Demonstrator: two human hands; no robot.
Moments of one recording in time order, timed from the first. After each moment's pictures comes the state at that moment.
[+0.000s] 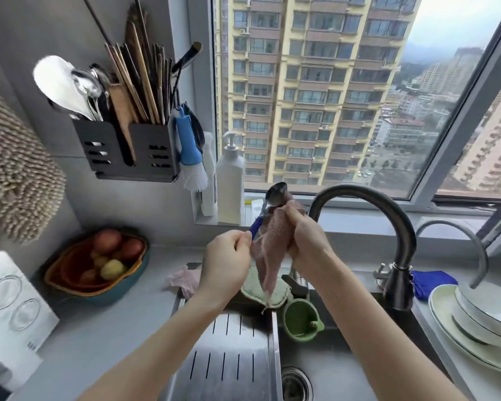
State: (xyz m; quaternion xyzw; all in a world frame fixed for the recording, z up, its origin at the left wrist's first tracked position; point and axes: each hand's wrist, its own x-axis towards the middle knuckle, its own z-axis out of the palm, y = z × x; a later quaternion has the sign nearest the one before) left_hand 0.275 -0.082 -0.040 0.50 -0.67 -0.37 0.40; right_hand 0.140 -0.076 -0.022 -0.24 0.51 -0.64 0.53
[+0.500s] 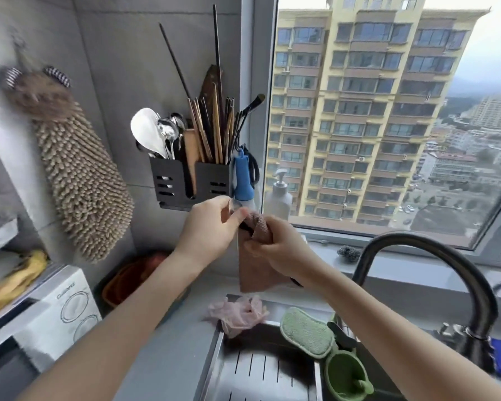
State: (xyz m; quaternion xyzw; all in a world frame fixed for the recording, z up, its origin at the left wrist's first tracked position) left_hand 0.371 -0.153 0.043 0.51 -0.73 -0.13 0.43; right_hand 0.224 -0.127 0.024 -0.69 0.55 -0.39 0.25
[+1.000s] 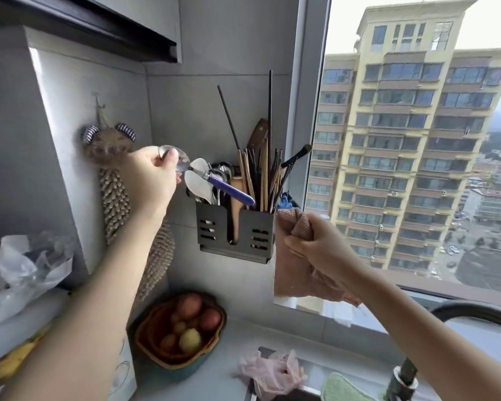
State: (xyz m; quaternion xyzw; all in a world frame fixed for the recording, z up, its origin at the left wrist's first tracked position) left_hand 0.488 -0.252 0.140 0.48 -0.52 -0.06 0.70; right_hand 0.241 -0.180 0.087 -0.67 0.55 -0.44 0.23
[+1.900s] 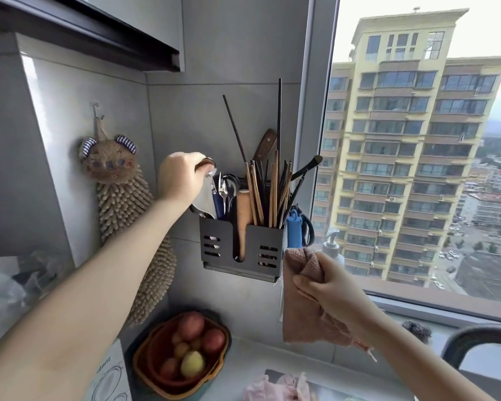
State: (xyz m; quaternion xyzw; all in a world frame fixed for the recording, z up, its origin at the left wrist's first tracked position) left_hand 0.493 -0.345 0.147 0.49 -0.69 0.18 0.50; right_hand 0.243 -0.191 0.050 -0.64 0.58 -0.42 0.26
